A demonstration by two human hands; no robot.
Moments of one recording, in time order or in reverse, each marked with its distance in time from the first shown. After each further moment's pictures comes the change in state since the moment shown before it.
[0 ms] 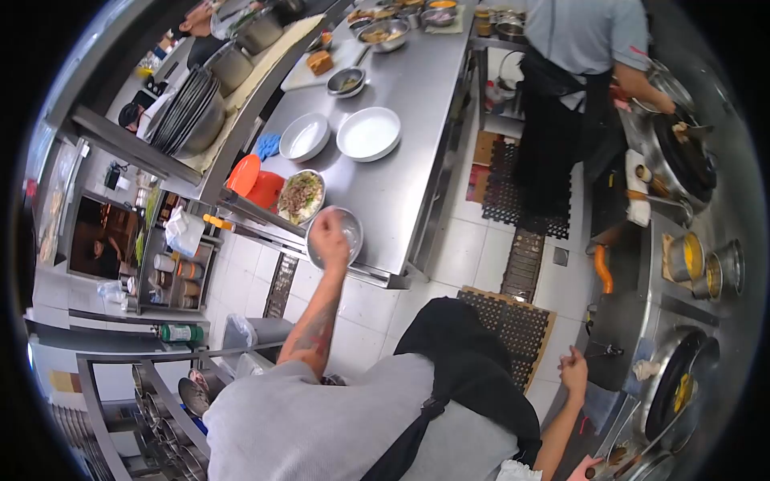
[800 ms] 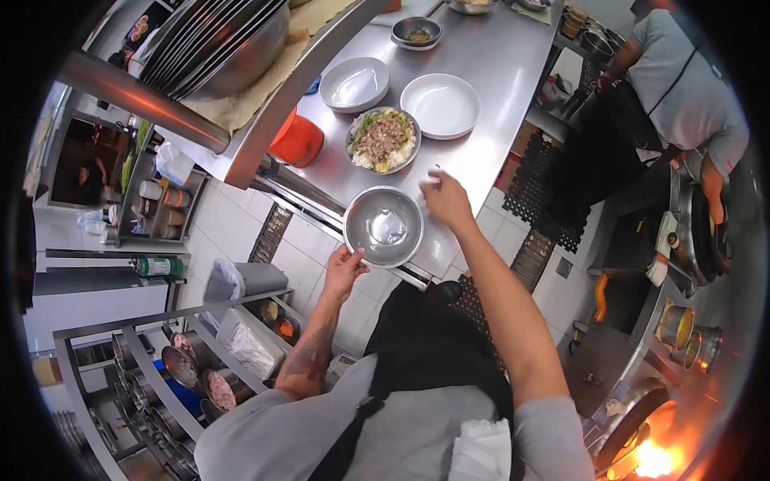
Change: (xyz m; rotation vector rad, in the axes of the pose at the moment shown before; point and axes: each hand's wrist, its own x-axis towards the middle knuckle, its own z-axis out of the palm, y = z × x) left_hand -0.034 -0.101 -0.125 -0.417 -0.289 -0.975; right_hand 0.046 -0.481 0.421 -0.105 -0.473 -0.624
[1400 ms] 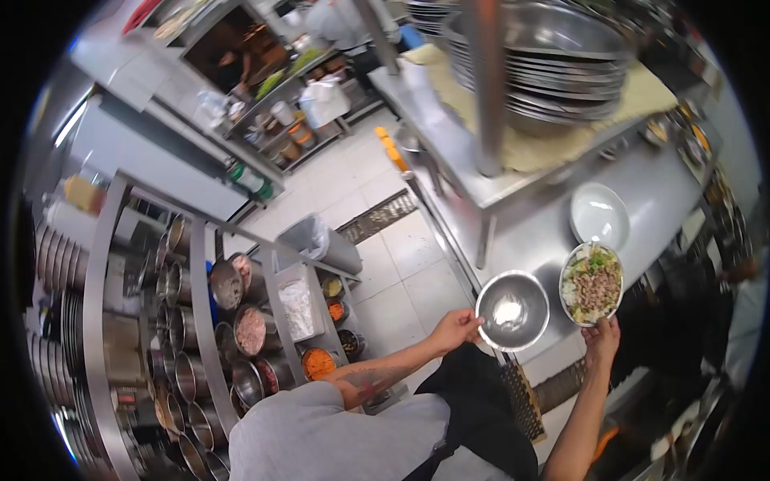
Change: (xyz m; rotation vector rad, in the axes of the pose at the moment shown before) left_hand -0.037 -0.003 0.018 -0.112 -0.044 -0.025; right_hand -0.013 0.065 -0.089 0.721 -0.056 0.135
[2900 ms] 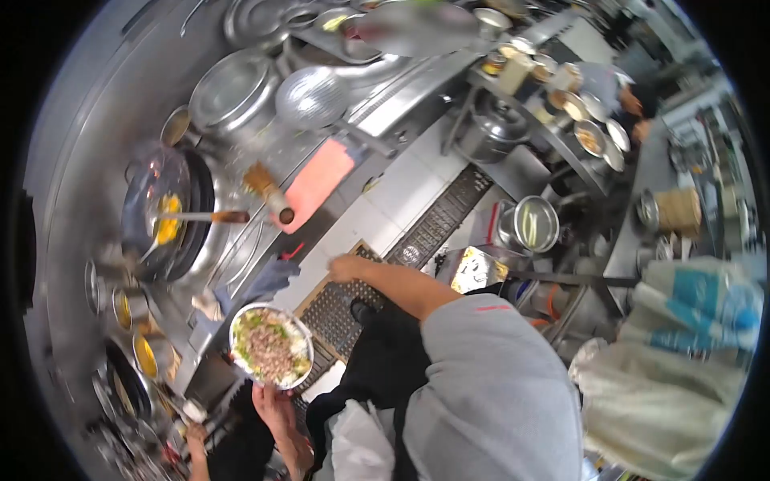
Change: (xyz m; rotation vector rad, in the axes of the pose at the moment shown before) left_hand -0.349 -0.276 0.470 1.025 -1.954 -0.588; right_hand -0.714 0.433 -0.239 -0.157 1.675 0.328
